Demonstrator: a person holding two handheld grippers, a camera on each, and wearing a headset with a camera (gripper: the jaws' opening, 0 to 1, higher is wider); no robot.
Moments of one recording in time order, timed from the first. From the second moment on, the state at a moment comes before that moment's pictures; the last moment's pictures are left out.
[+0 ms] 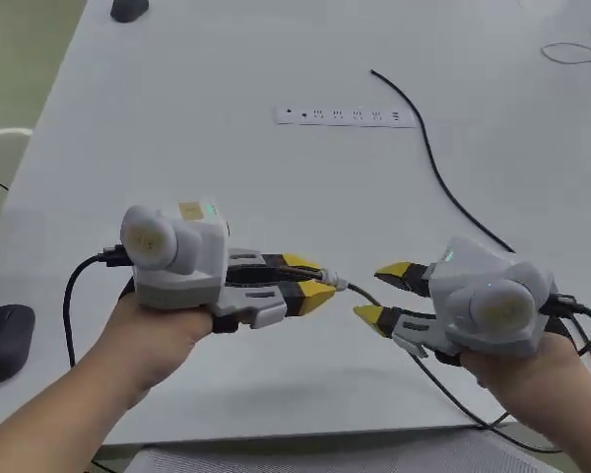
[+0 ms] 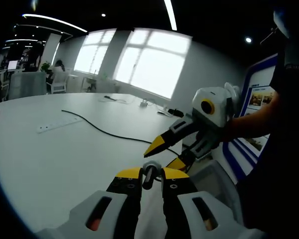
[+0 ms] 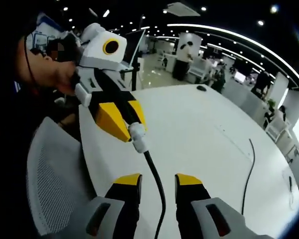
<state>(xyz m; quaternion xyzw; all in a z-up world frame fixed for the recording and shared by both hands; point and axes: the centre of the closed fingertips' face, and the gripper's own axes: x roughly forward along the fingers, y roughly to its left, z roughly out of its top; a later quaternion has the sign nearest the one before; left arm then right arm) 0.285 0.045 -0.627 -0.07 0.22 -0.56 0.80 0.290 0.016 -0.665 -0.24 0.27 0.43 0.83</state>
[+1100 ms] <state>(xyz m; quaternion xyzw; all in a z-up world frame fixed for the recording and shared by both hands) 0.283 0.049 -0.624 -0.08 0.21 -0.56 0.80 0.287 0.032 -0.671 -0.24 0.29 0.44 0.82</state>
